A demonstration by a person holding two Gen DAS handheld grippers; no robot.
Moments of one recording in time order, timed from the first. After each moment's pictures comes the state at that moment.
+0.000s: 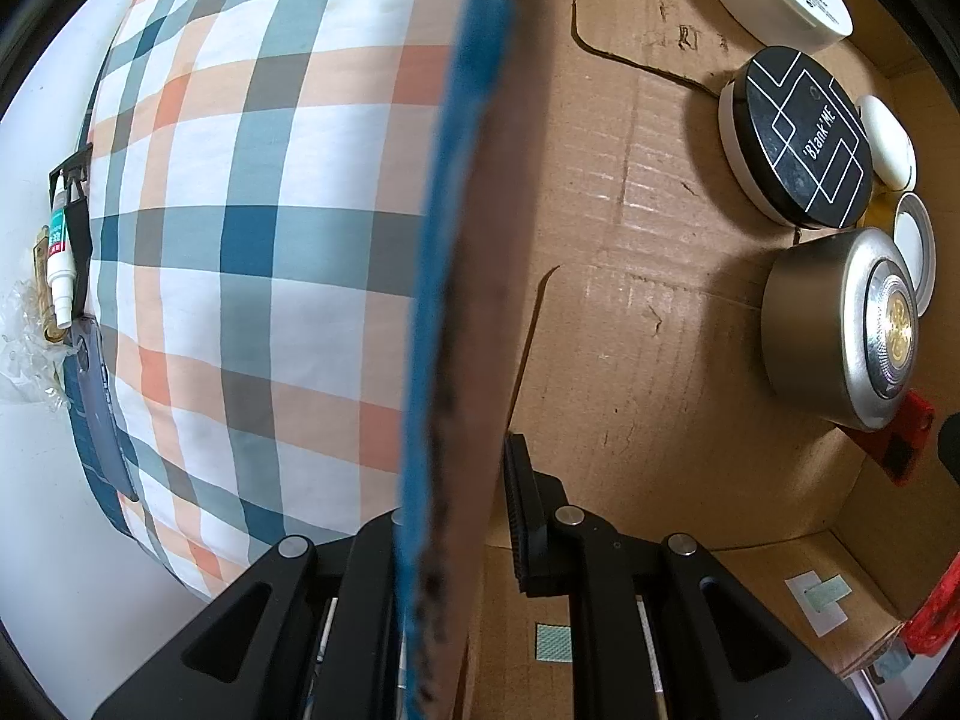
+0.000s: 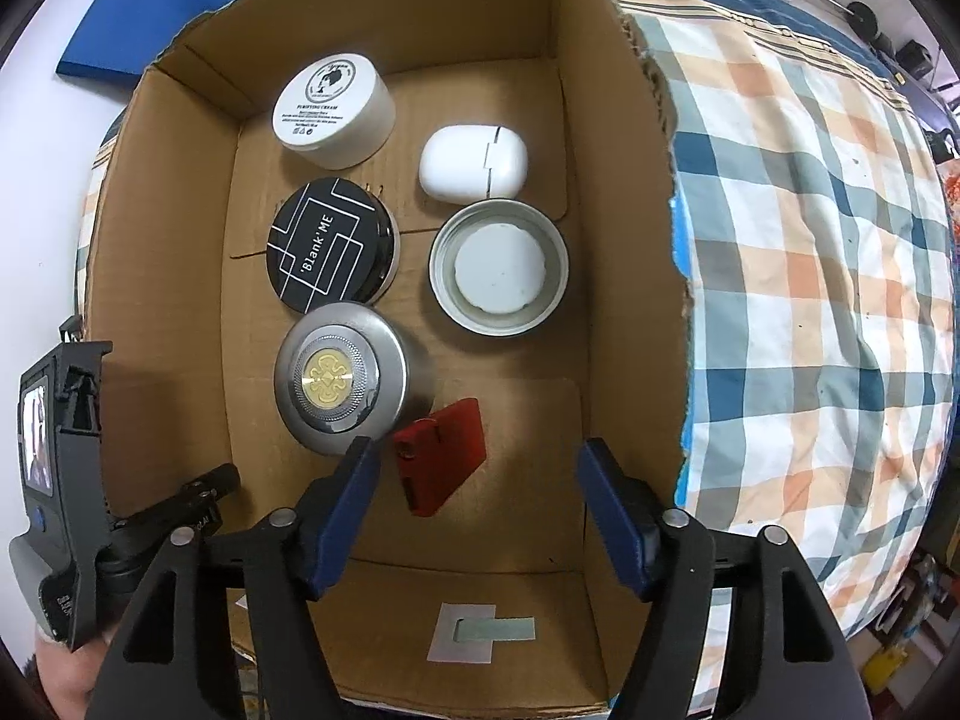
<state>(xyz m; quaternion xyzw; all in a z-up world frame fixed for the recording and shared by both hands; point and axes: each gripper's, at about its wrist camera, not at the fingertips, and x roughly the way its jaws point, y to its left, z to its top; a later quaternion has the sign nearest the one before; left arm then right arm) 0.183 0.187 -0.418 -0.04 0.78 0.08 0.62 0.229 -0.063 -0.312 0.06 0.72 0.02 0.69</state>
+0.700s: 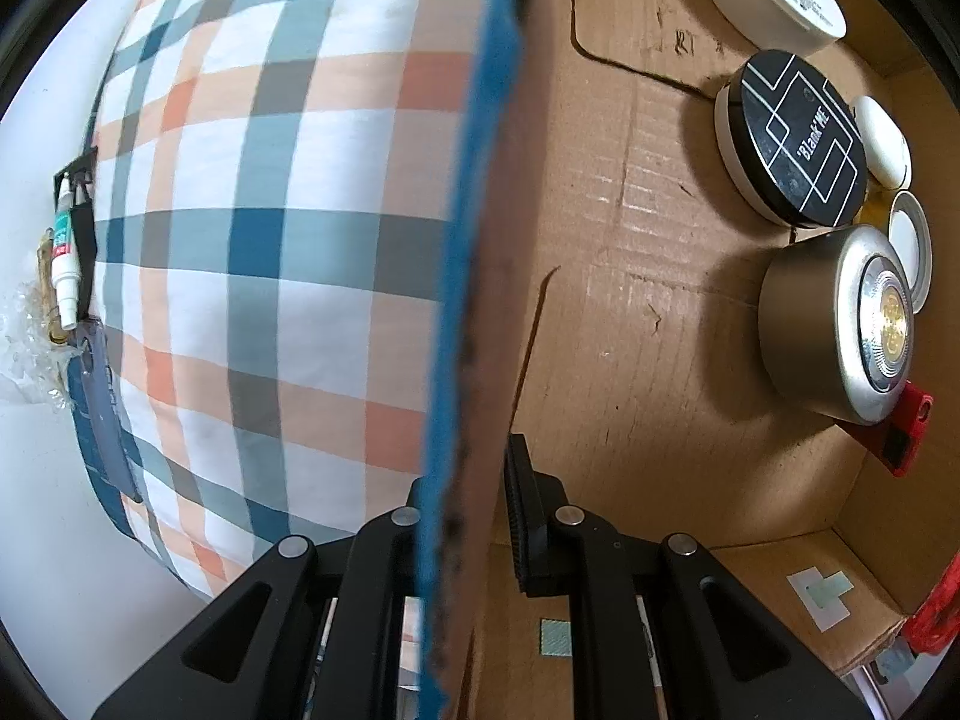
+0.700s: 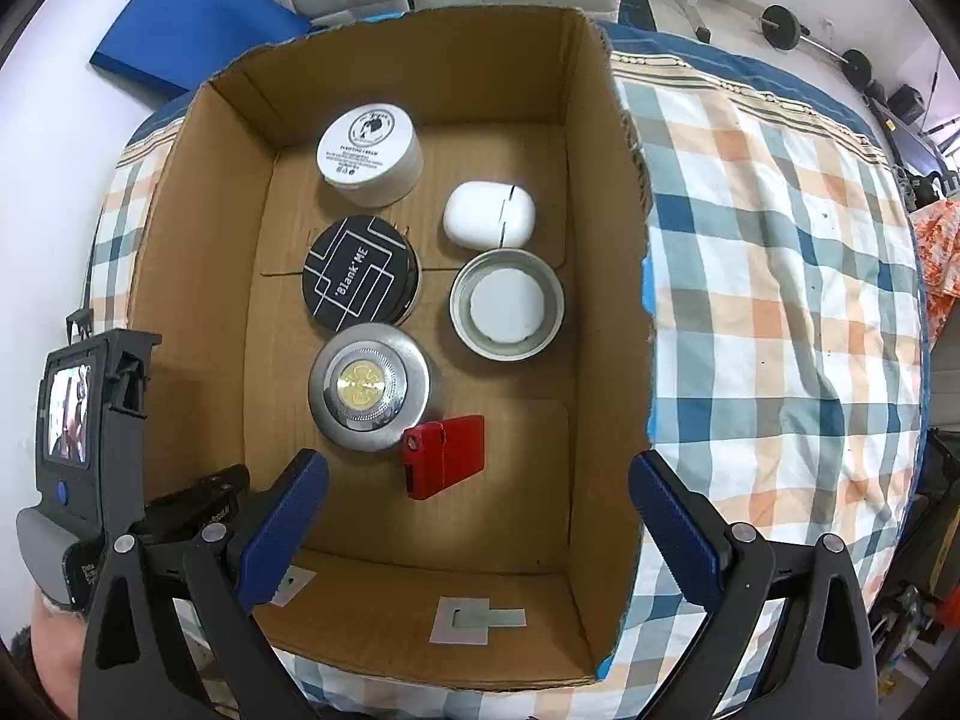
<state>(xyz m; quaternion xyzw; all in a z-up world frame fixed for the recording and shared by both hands) 0.181 0.187 -0.411 -0.03 0.78 0.08 0.63 0.220 -0.054 -0.264 0.02 0.68 0.02 0.73</state>
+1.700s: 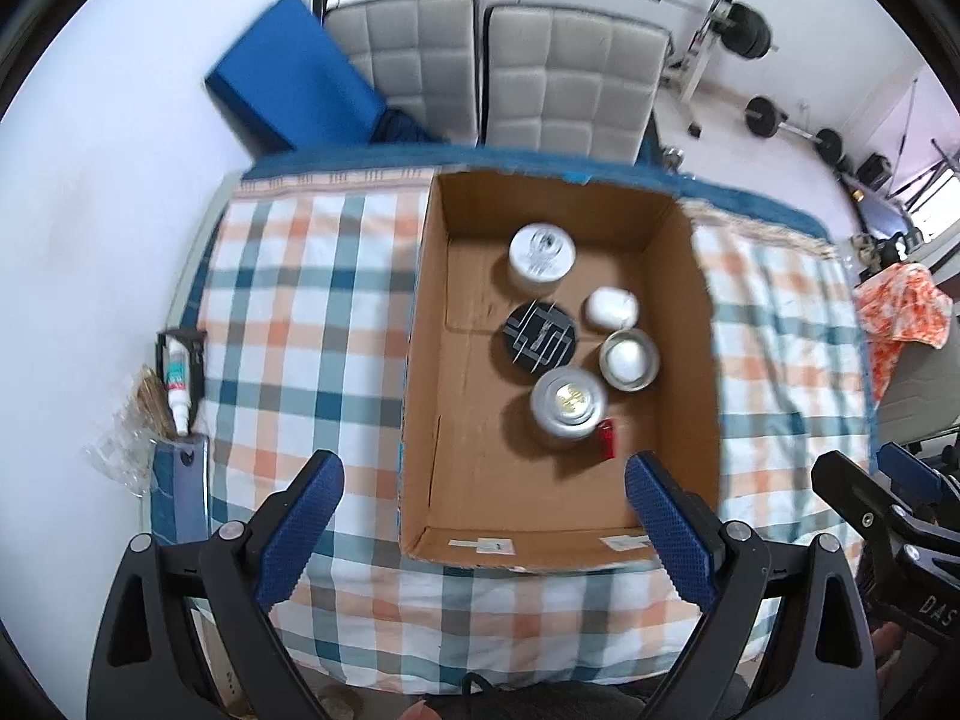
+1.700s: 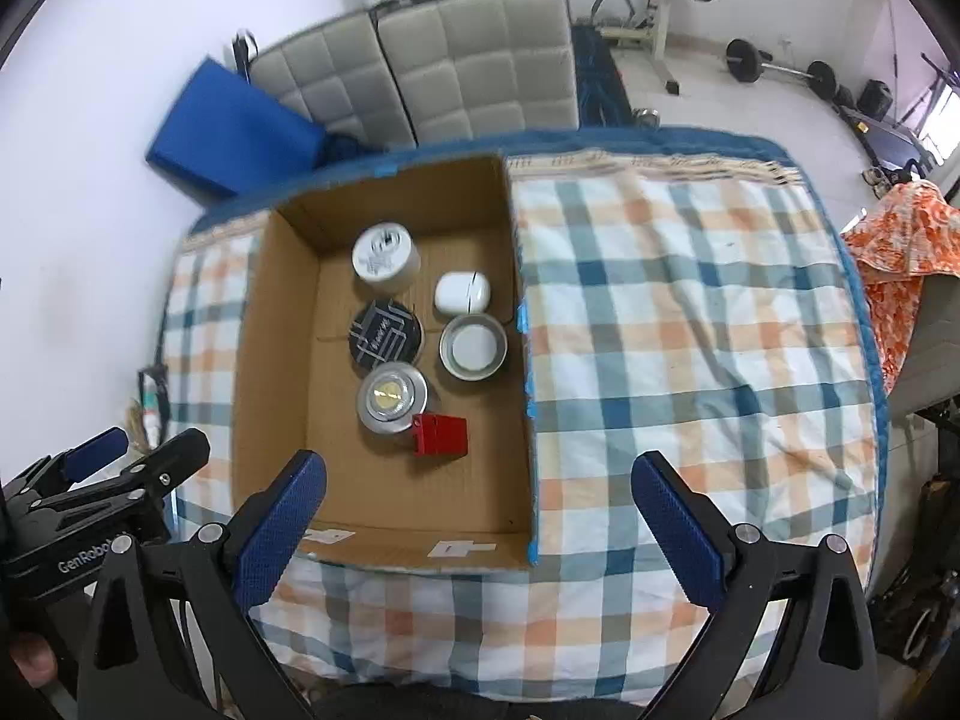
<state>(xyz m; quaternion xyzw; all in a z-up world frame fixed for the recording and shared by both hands) 0.137 0.123 -0.158 -0.02 0.59 0.01 0.81 0.156 -0.112 -0.127 0.08 0.60 0.02 0.80</state>
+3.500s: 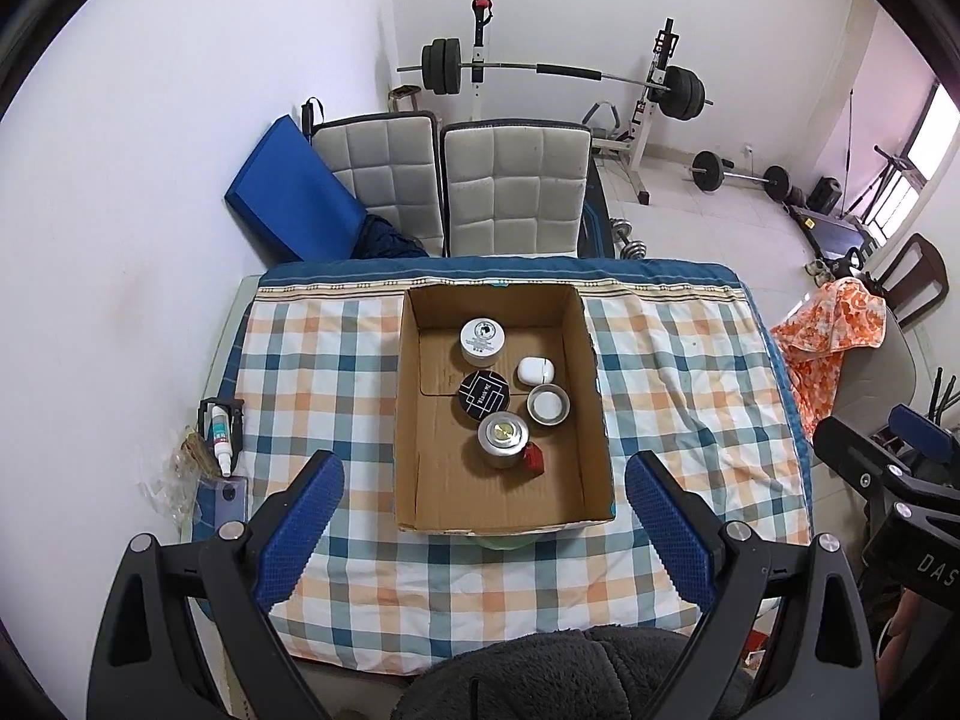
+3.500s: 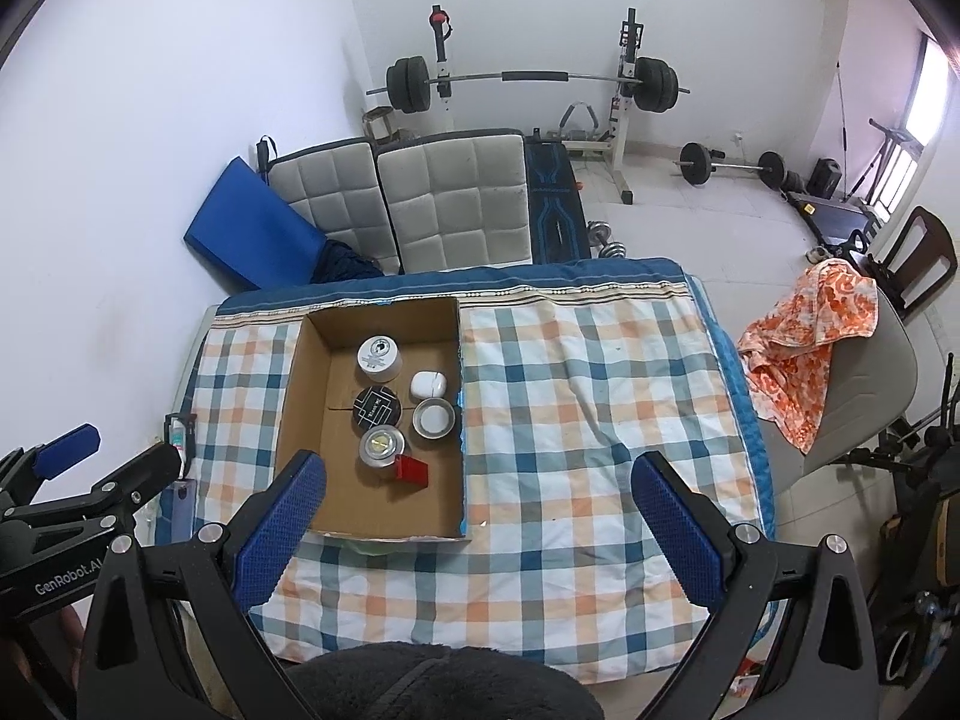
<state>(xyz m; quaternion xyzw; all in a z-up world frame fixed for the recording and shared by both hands) 0.061 0.091 -0.017 0.00 0.51 -0.02 0.86 0.071 -0.142 0.062 0.04 0.50 -0.02 0.86</state>
